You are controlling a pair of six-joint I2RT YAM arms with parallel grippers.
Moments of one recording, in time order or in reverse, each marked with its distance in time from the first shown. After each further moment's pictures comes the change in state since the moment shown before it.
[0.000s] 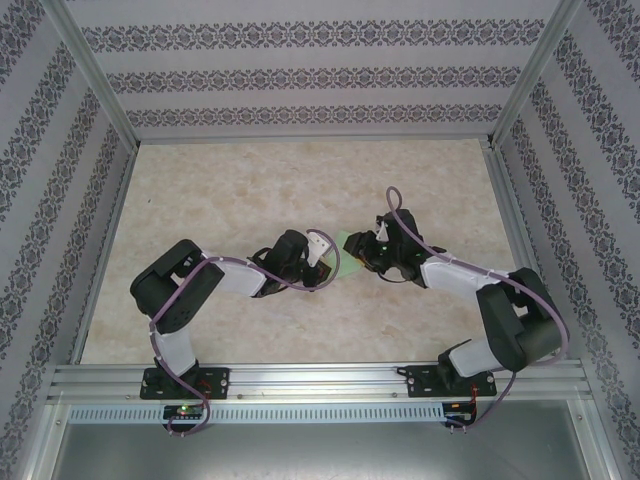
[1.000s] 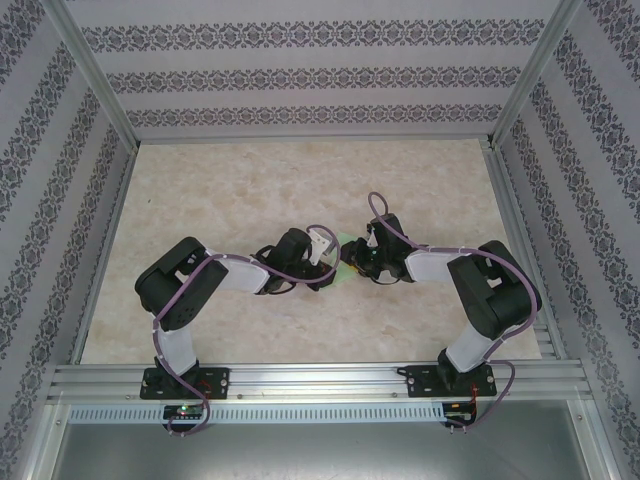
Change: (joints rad) left arm 0.001 0.027 0.042 -0.053 0.082 -0.158; right arm 0.018 0.198 0.035 0.046 0.001 -0.014
